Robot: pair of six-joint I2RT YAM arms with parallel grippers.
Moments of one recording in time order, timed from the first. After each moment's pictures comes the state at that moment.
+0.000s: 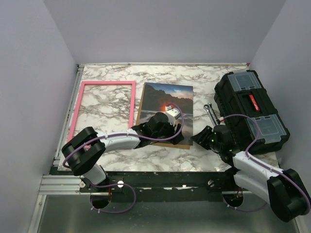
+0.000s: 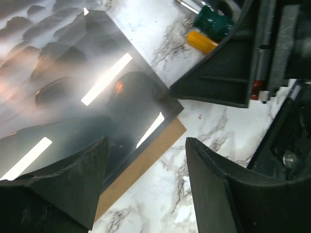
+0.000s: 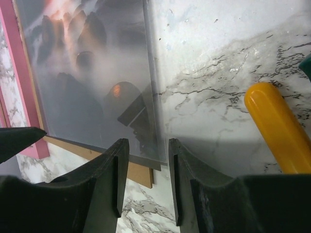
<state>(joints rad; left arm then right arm) -0.95 1.57 0.79 0.26 0.14 -0.38 0.40 0.96 0.18 0.12 -0.10 0.92</state>
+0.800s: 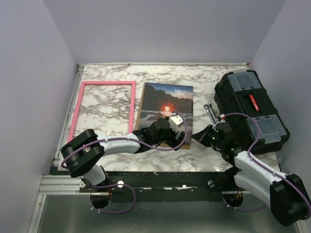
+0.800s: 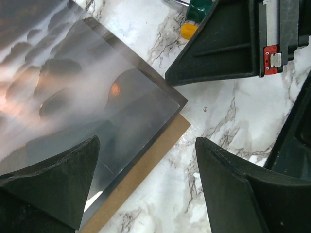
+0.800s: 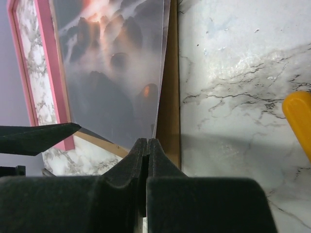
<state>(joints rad) -1.01 1.52 0.73 0.33 0.08 -0.24 0.38 0.90 0.21 0.12 -0.17 0.92</state>
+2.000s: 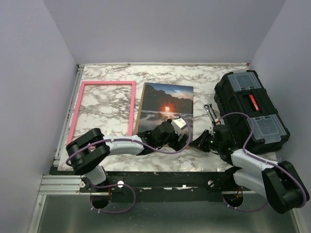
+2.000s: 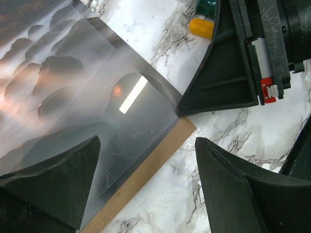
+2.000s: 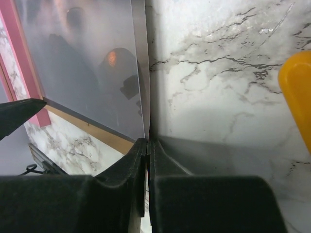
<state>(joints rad) -1.07 1.59 0.76 0.35 -0.04 -0.21 0.36 1.07 0.18 0.17 -0.30 0.88</state>
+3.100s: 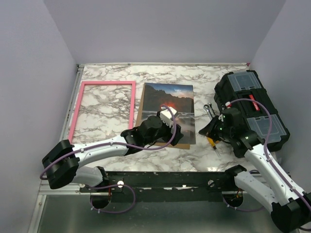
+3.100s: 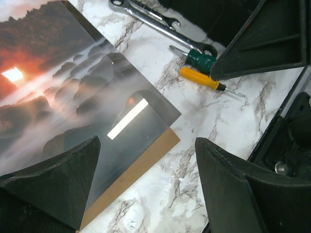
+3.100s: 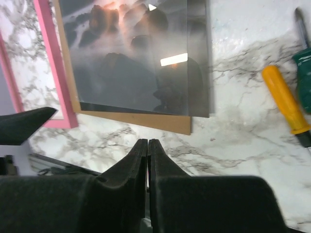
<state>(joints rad) -1.04 1.33 0.76 0.20 -0.07 -0.31 0.36 0.82 0.67 -0.61 -0.16 0.79</state>
